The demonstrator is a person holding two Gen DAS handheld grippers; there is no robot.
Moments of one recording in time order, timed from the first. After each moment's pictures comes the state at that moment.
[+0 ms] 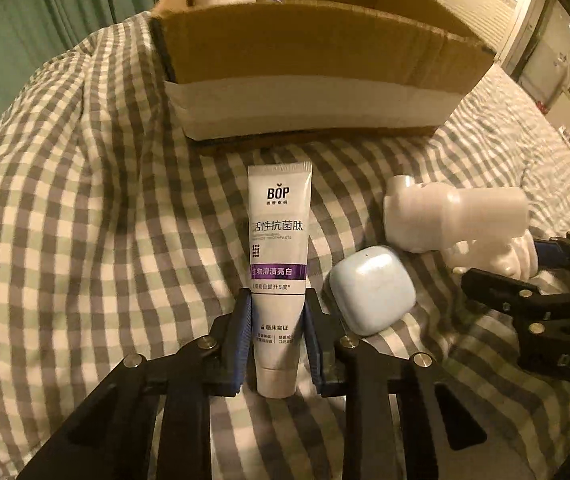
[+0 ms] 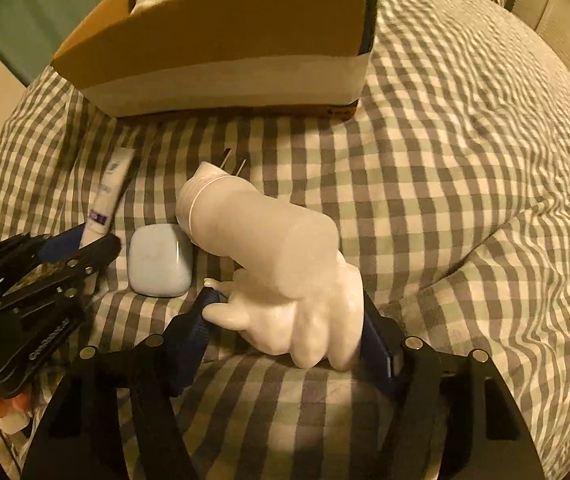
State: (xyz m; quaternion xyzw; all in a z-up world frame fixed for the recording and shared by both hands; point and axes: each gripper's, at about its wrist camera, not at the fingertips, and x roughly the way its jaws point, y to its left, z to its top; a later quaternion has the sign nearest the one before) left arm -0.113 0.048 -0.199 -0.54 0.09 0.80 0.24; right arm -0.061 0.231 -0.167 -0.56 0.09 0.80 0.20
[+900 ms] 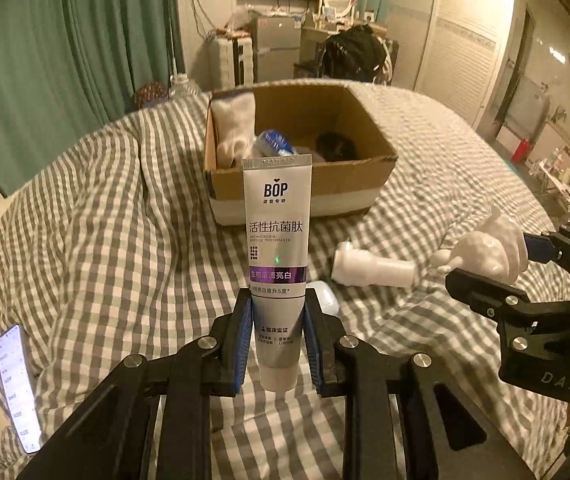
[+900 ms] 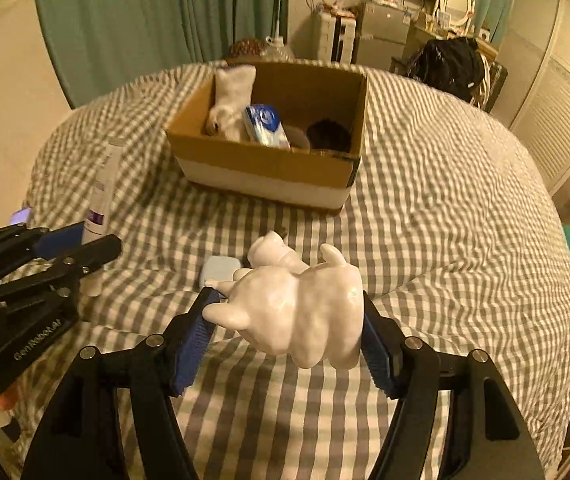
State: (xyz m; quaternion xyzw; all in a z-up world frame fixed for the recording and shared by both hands) left arm -0.062 0.007 -0.067 -0.44 0.07 0.86 0.24; right arm -0.025 0.145 -0.046 -0.46 -0.03 0.86 0.19
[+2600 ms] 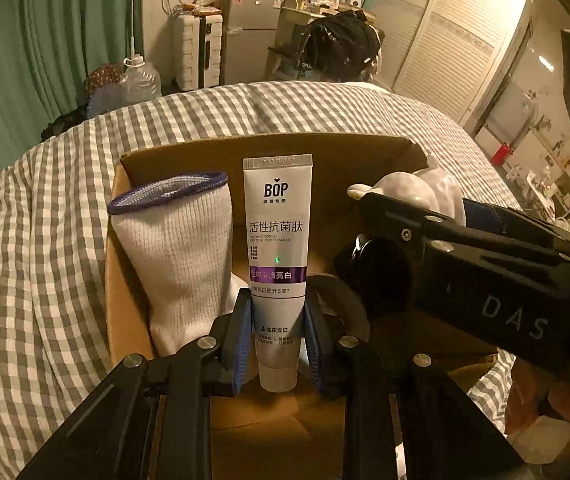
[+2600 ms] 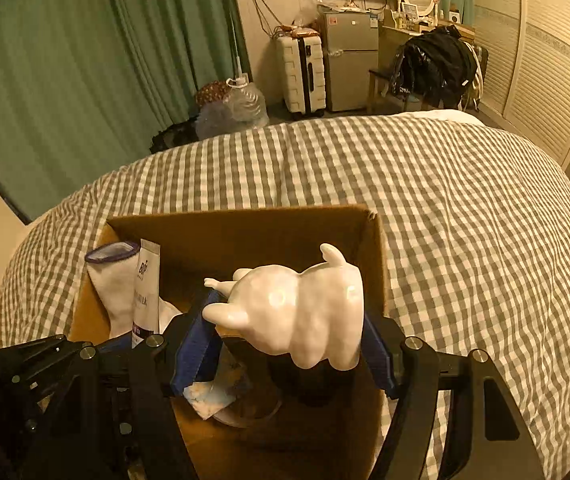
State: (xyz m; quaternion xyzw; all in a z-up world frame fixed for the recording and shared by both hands) left arm -0.298 0.113 -0.119 -0.48 0.04 0.82 0.31; right arm -0.287 0.237 -0.049 -0.41 -0.01 0.91 0.08
